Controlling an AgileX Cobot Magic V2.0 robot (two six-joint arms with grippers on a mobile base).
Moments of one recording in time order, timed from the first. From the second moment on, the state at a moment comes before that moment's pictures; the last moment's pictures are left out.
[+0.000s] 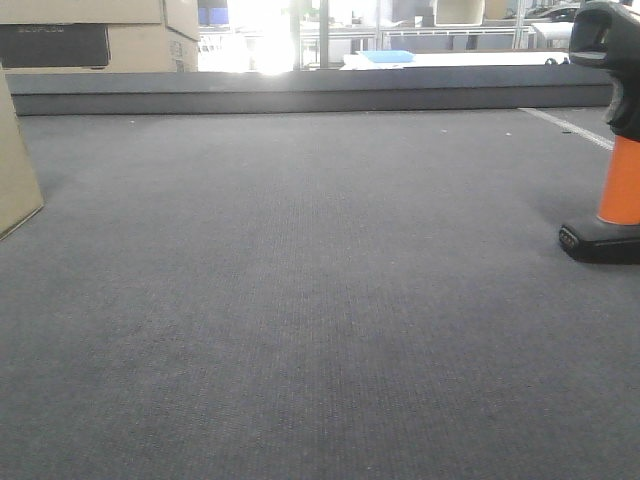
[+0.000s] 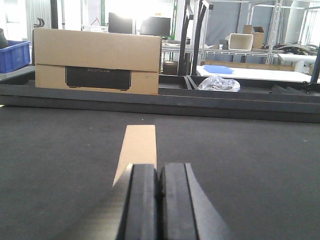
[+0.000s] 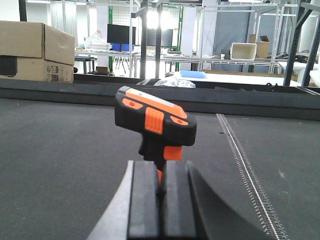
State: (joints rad) left arm 0.07 0.01 -0.42 -0.03 0.44 0.00; right arm 0.01 0.00 0.00 0.06 -0.03 -0.04
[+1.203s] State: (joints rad) left arm 0.01 0.00 0.00 0.00 0.04 0.00; right arm 0.01 0.00 0.00 0.05 -0.03 -0.03
